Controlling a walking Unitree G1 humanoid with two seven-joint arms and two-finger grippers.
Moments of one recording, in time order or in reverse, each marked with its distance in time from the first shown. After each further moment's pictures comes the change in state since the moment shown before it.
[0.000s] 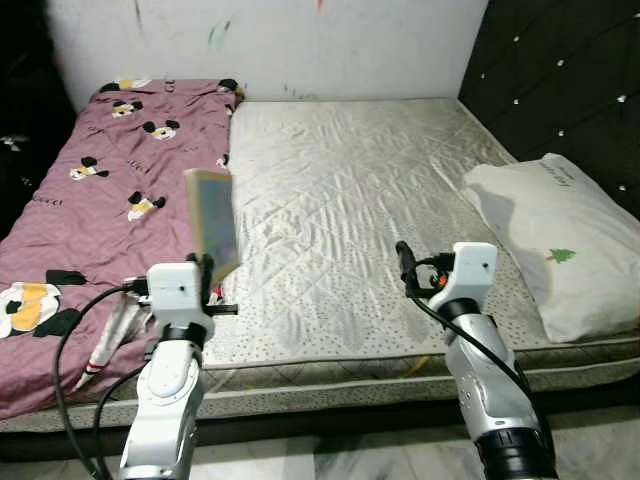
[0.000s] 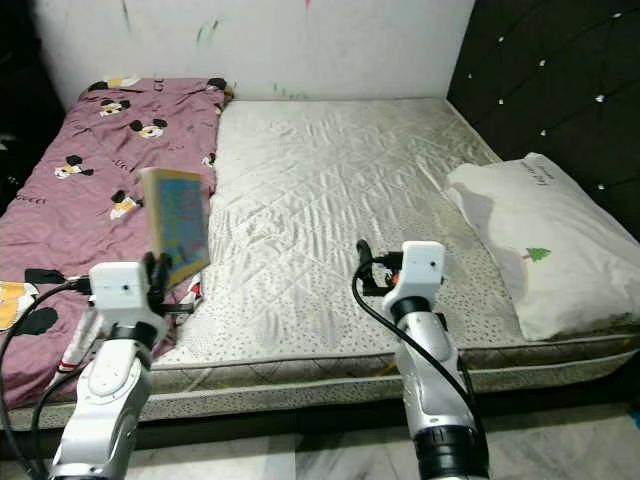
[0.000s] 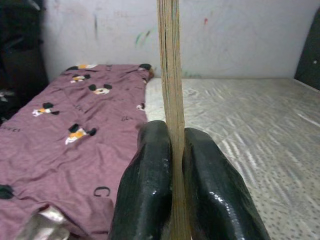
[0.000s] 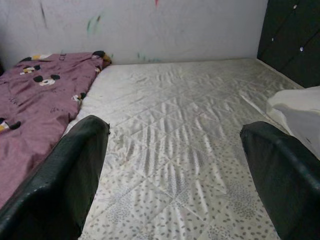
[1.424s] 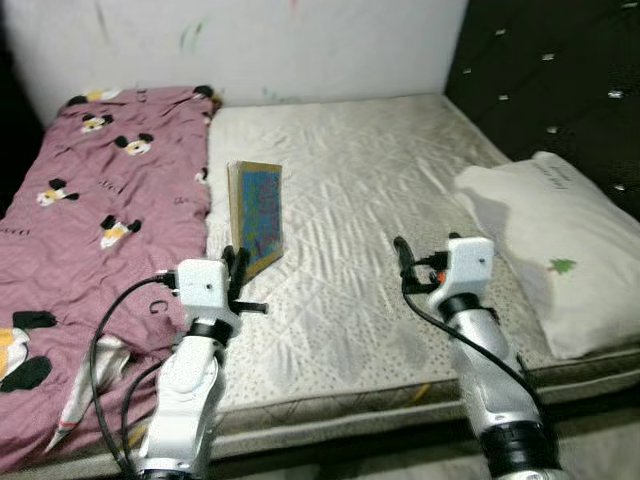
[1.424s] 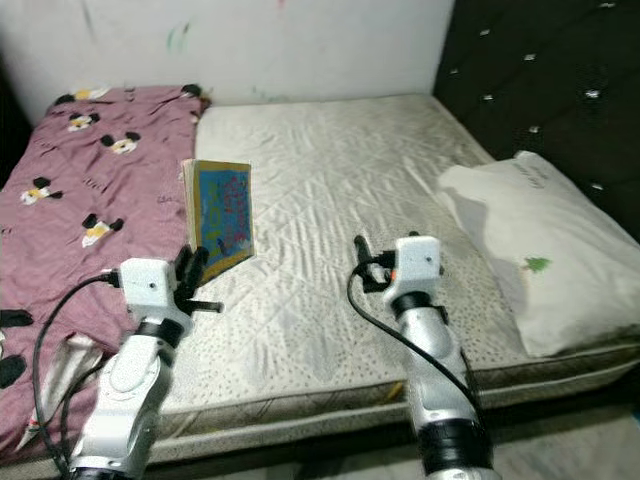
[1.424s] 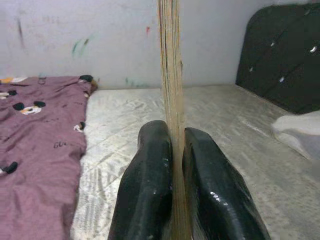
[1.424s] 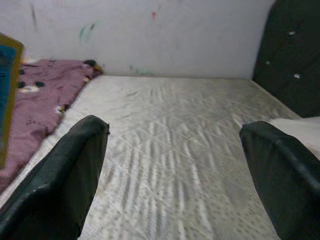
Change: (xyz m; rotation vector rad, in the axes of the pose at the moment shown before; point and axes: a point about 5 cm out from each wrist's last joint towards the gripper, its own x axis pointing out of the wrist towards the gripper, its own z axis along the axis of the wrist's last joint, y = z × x) left arm 0.005 -0.022 -0.001 -0.057 -0.037 -0.149; right arm 0.008 0.013 0.008 -0.093 -0.069 0.089
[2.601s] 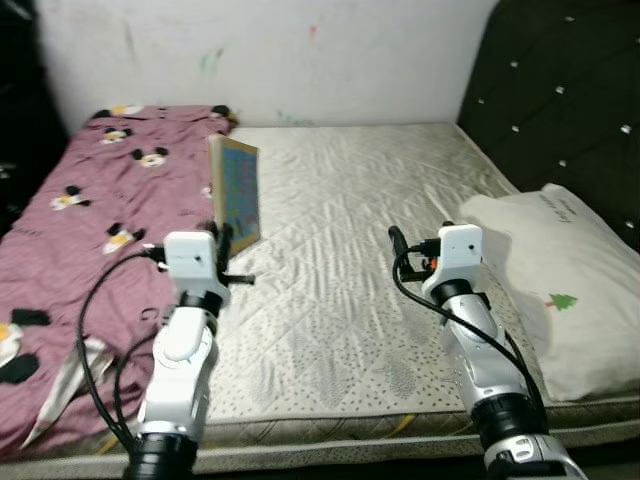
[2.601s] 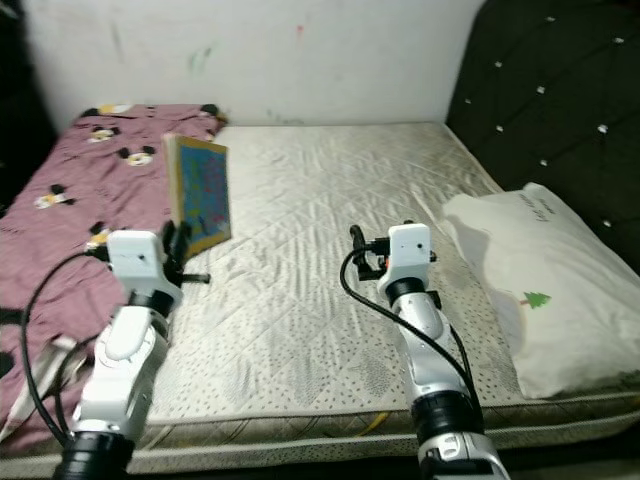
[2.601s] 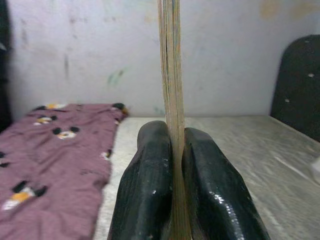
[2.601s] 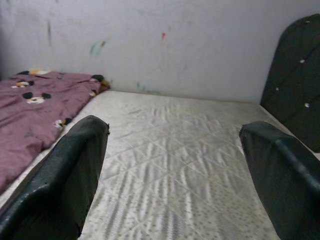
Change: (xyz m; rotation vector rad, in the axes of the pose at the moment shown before) left arm 0.028 0.013 0.023 0.044 -0.068 0.070; right arm 0.019 -0.008 -0.001 -0.028 -0.005 -0.038
